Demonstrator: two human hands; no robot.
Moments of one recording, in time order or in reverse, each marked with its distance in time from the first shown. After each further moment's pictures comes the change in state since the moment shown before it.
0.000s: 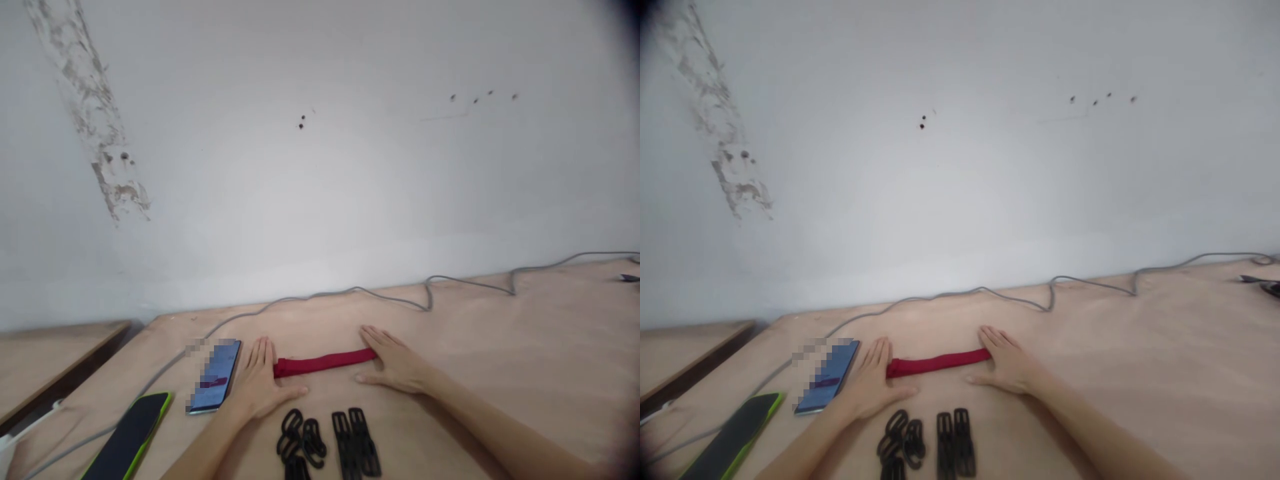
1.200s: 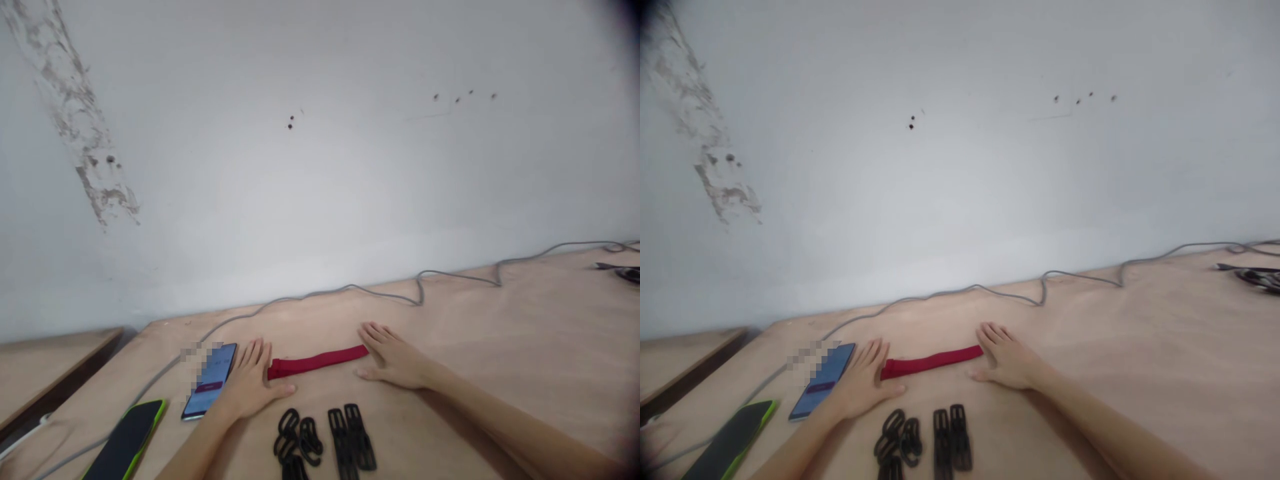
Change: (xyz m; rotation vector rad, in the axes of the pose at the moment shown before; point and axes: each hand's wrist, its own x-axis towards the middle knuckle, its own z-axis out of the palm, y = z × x) left_hand 0.001 -0.022 -0.003 0.113 0.017 0.112; right_hand -0.009 0.011 -0.003 0.003 0.035 -0.061
